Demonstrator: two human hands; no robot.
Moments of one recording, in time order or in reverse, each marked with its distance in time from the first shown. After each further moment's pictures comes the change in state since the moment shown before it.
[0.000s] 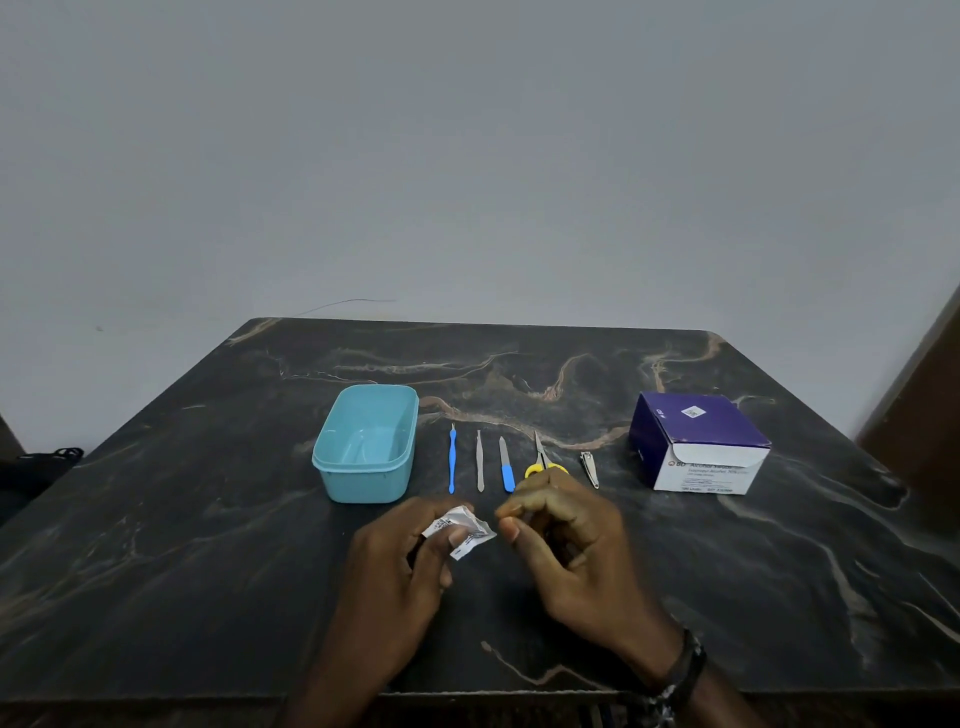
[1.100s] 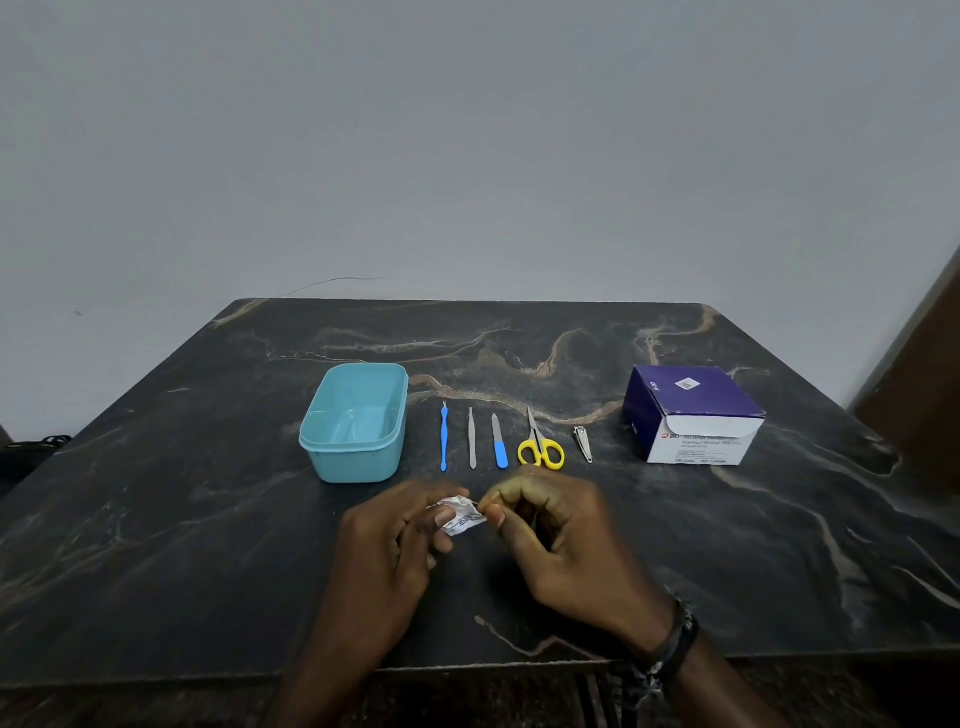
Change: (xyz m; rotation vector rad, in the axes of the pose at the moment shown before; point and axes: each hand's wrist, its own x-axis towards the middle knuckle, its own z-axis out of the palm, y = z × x) left_hand 0.000 -0.012 0.003 -0.063 -0.009 0.000; right_hand -0.003 -0.005 0.001 -0.088 -0.139 0.090
